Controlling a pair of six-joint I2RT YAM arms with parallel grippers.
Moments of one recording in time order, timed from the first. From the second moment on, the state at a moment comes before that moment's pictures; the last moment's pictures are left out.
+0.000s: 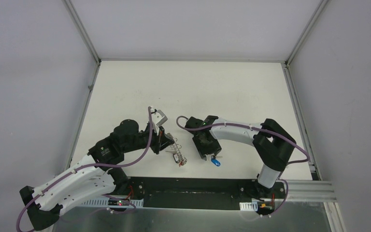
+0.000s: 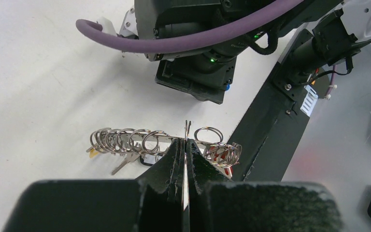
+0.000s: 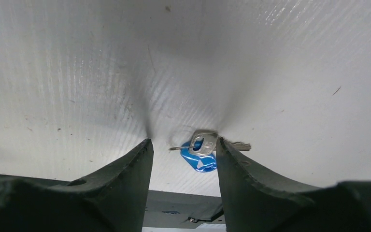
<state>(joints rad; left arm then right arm) -0.86 0.64 0.66 -0.38 0.24 -0.30 0.99 1.73 1.10 -0.93 0.09 0.53</state>
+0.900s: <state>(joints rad) -0.86 0.65 0.66 -0.38 0.25 -0.30 0.99 1.60 1.04 -1.01 0.16 0.53</state>
